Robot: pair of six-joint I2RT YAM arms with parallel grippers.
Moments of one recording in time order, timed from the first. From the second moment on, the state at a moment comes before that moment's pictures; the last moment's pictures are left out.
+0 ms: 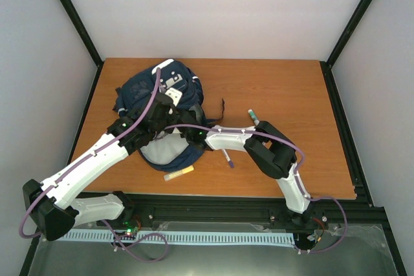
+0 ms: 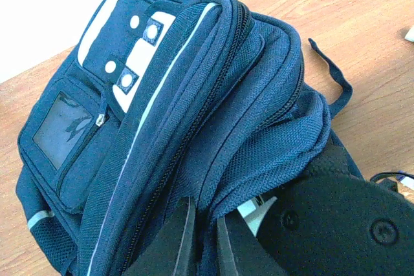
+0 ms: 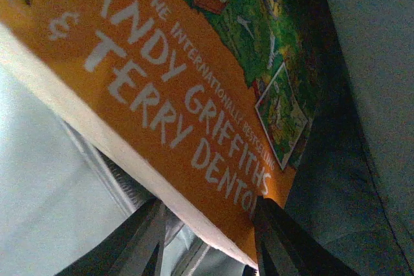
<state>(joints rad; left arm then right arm) -0.71 1.14 1.10 -0.66 -0.43 -0.04 1.00 2.12 1.40 0.08 0.52 -1.07</state>
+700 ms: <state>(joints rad) -0.70 1.17 1.09 -0.65 -0.39 -0.04 0.99 1.94 1.21 -0.02 0.40 -0.90</state>
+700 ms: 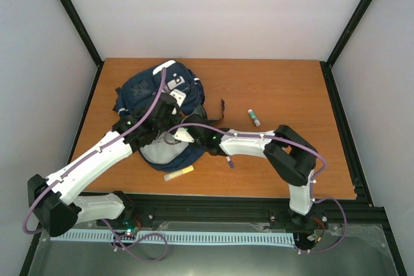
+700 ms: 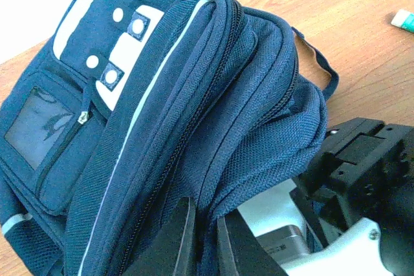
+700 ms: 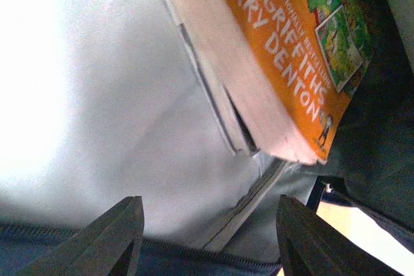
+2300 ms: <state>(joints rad) -0.42 1.03 0.68 -0.81 -0.19 -0.81 0.82 1.39 1.00 -0.52 -0.15 -0.61</state>
